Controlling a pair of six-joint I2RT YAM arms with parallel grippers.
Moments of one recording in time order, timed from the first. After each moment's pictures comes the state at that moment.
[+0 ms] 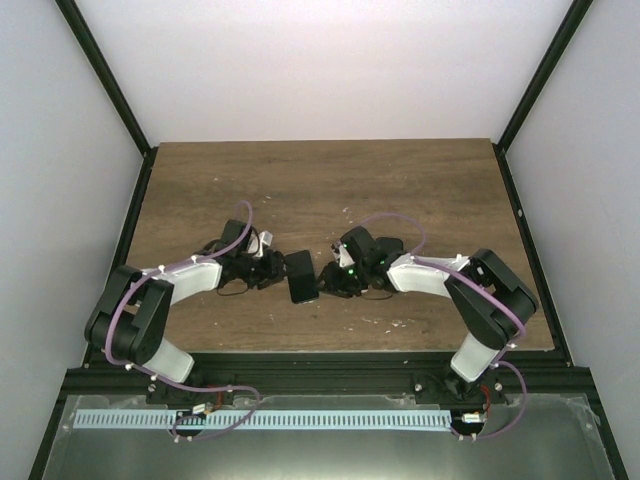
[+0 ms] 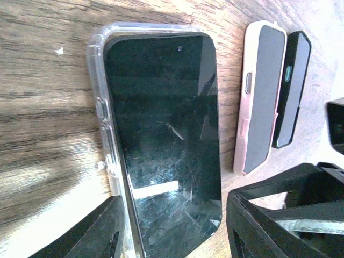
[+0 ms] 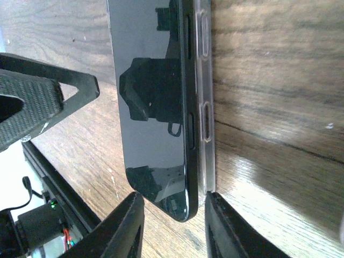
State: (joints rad) left arm -0.38 1.53 0.67 -0.09 0.61 -0.74; right arm 0.71 1.67 0.80 -0.05 -0.51 0.84
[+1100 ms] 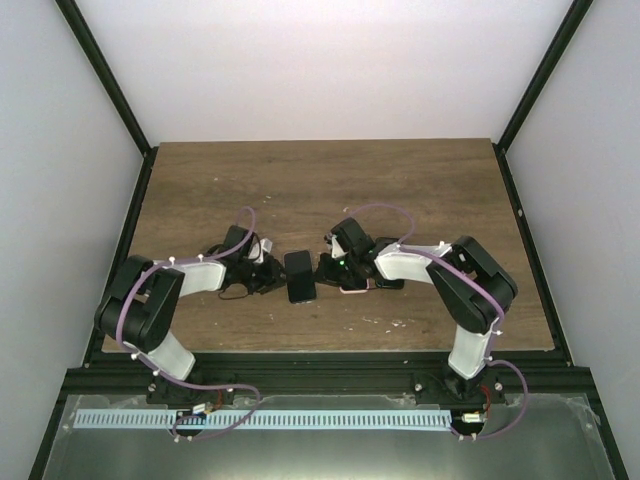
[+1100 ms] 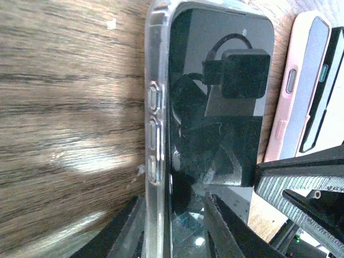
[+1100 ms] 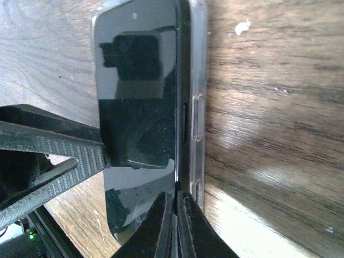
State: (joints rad) left arm -0.38 1.61 0.64 -0.04 0.61 -0.75; right arm 0.71 1.80 0.95 -0.09 -0.45 0.76
